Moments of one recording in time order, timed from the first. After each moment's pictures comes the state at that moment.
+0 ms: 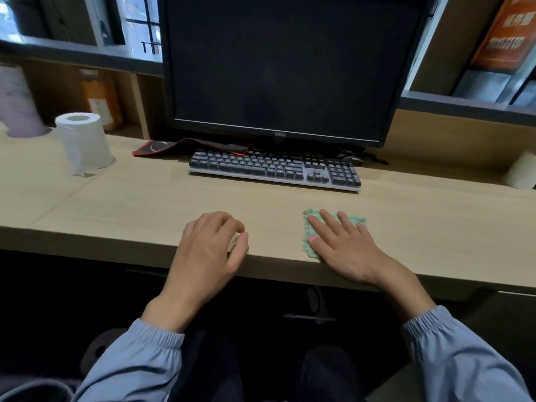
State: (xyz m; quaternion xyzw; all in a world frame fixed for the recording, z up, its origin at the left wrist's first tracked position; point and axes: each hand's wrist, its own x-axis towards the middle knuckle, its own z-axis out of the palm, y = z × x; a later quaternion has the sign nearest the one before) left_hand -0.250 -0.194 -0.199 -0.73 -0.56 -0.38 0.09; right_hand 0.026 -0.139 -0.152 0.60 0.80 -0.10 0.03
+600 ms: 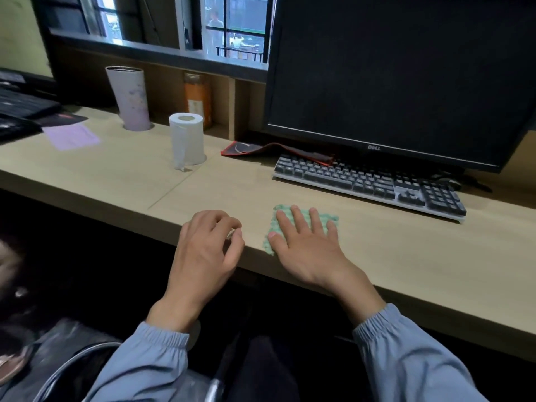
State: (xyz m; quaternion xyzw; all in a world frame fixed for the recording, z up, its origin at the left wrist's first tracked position) left_hand -0.378 -0.220 -0.212 -0.62 -0.65 -0.41 0.16; right_hand -0.194 -0.139 -0.160 0.51 0.85 -0.10 0.02
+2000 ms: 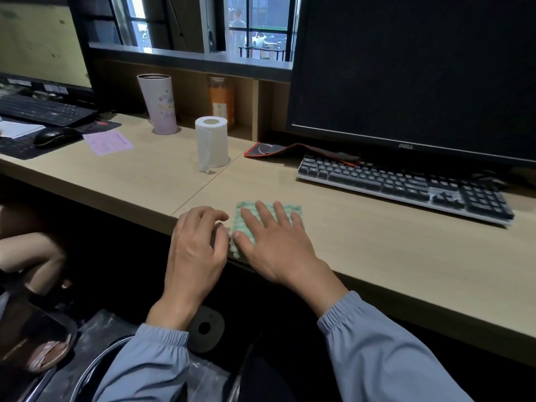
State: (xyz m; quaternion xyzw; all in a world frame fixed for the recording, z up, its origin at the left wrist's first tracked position) left_hand -0.422 -0.232 -0.211 -0.55 -0.69 -0.45 0.14; right_hand -0.278 -0.151 -0.165 0.40 0.91 -0.09 -0.02
